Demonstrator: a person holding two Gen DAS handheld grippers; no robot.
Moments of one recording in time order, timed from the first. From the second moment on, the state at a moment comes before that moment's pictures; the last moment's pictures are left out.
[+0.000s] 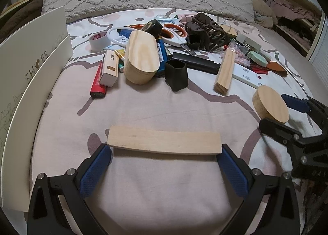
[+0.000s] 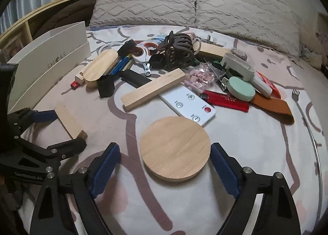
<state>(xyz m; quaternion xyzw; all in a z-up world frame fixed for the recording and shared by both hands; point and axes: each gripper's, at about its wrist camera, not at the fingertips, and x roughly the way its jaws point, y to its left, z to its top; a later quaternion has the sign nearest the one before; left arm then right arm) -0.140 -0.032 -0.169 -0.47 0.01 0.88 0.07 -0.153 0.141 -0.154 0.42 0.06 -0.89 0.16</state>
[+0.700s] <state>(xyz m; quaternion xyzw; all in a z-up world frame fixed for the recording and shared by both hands) -0.140 -0.033 -0.164 -0.45 0.00 0.89 0.06 -0.129 0.139 -0.146 0.36 0.08 -0.91 0.16</state>
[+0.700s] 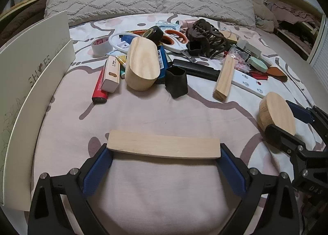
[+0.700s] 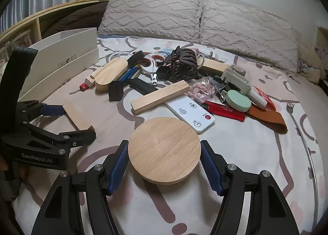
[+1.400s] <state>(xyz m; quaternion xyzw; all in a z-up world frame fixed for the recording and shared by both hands) -0.140 -0.041 -0.131 -0.39 -0.01 0.92 0.05 -0.138 0.150 -0.130 0.36 0.03 -0.92 0.16</state>
